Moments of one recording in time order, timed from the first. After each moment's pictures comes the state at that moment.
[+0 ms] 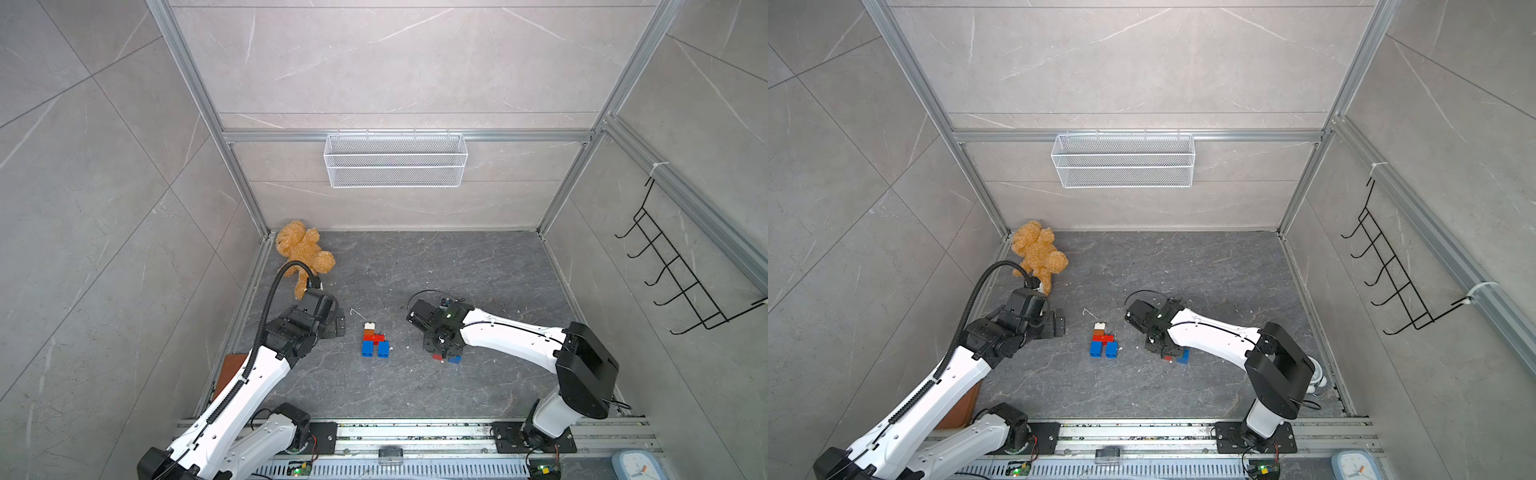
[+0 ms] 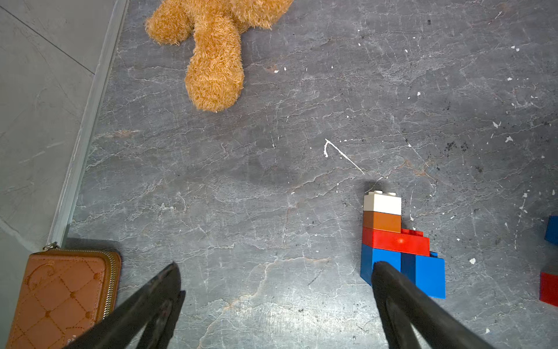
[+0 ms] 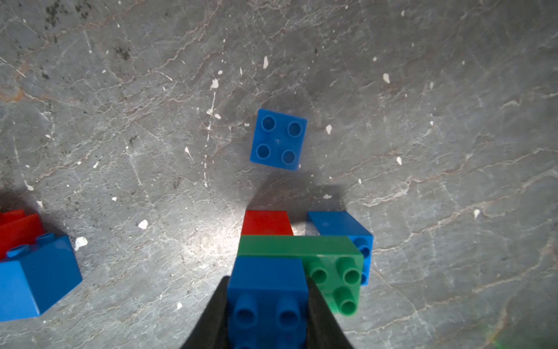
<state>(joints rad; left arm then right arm) -0.47 0.96 0.89 -0.88 -0.33 -0.38 0.92 1.69 1.14 -0.93 0.24 1.08</state>
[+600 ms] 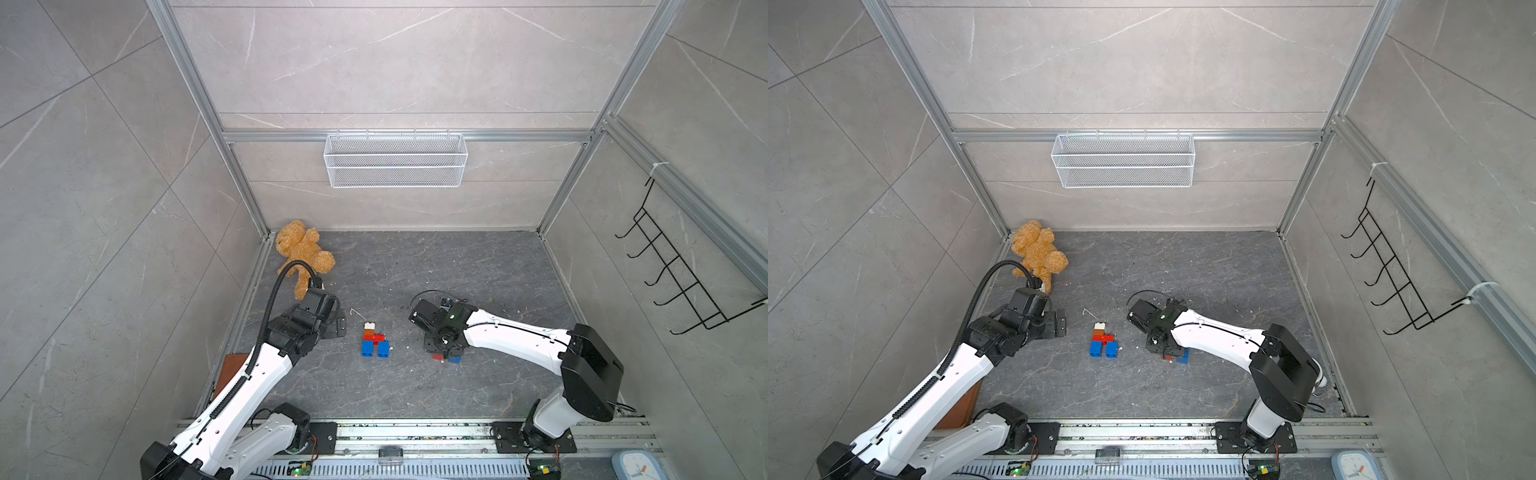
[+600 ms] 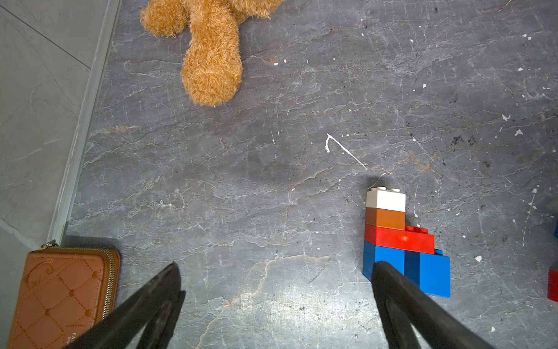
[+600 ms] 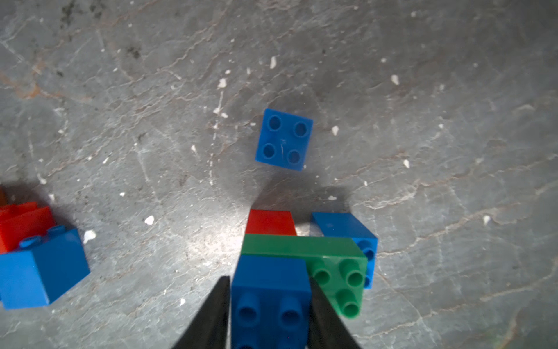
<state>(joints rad) -0.47 0.98 0.89 -0.89 -0.33 -0.38 0.91 1.65 1.13 -0.91 0.21 1.05</state>
